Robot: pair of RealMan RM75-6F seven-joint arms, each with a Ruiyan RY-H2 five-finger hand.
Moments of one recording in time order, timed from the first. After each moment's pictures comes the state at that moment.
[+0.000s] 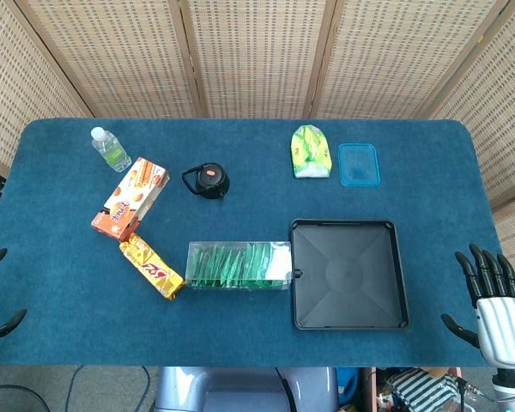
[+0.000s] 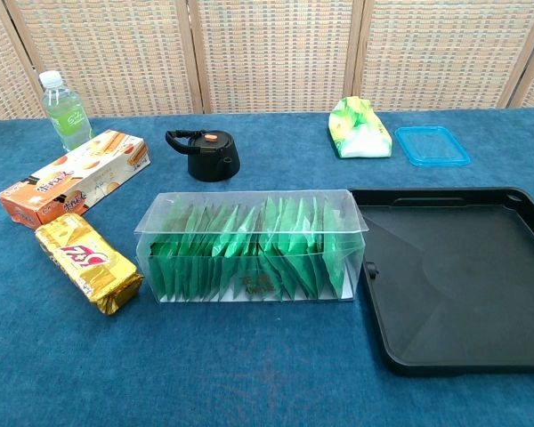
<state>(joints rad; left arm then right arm) 0.01 -1.00 0.00 -1.71 1.65 1.66 -0.02 0.00 -1.08 0.05 -1.79 -1.64 1.65 -0.20</state>
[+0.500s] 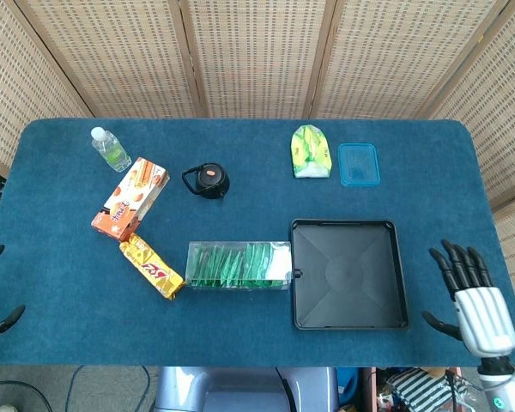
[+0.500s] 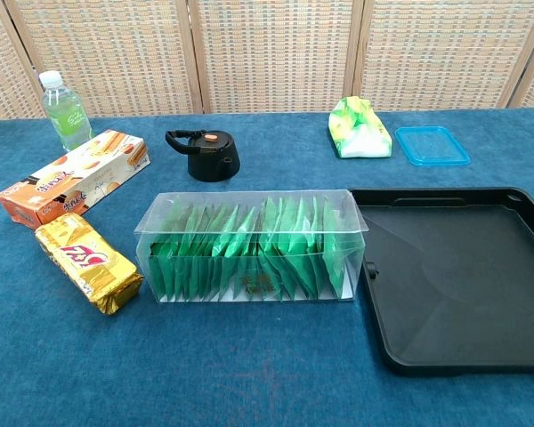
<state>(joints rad) 0.01 -1.01 -0.01 -1.70 1.63 1.66 -0.01 0.09 -1.06 0.05 -1.78 -1.68 1.52 -0.07</state>
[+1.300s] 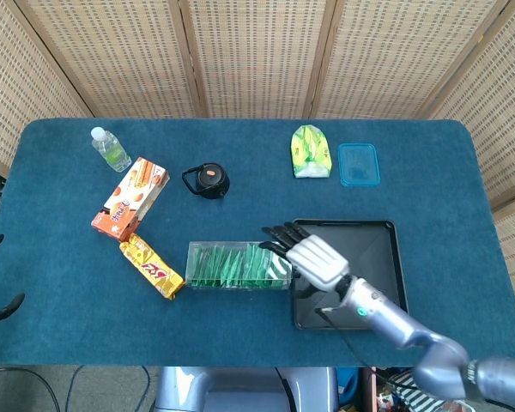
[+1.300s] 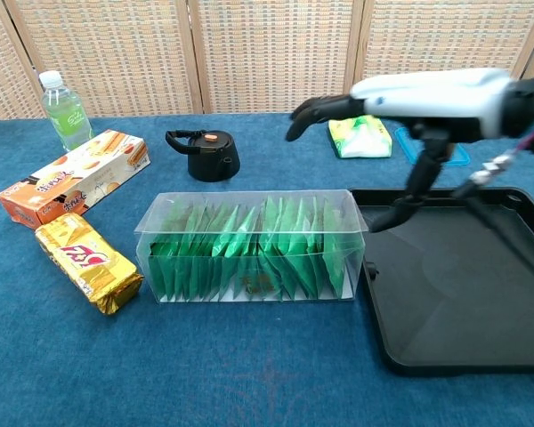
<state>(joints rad) -0.03 -1.05 -0.06 -1.69 1.50 1.56 0.05 0.76 -1.24 0.24 -1.85 -1.33 0.74 -0.18</state>
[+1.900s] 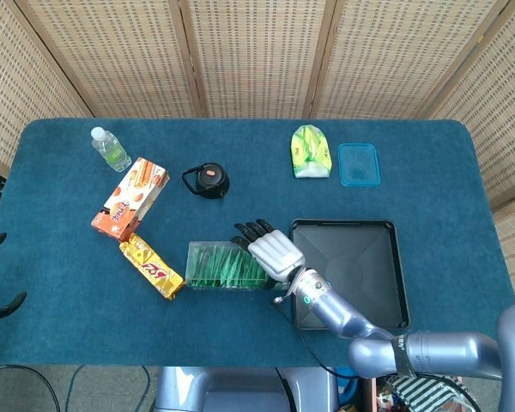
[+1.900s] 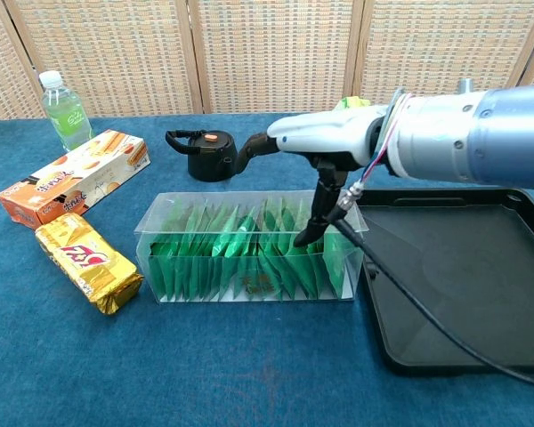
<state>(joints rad) -0.05 -1.04 -0.06 -1.68 1.49 1.53 0.03 1.03 -1.45 0.22 -1.80 -0.73 0.85 -0.63</state>
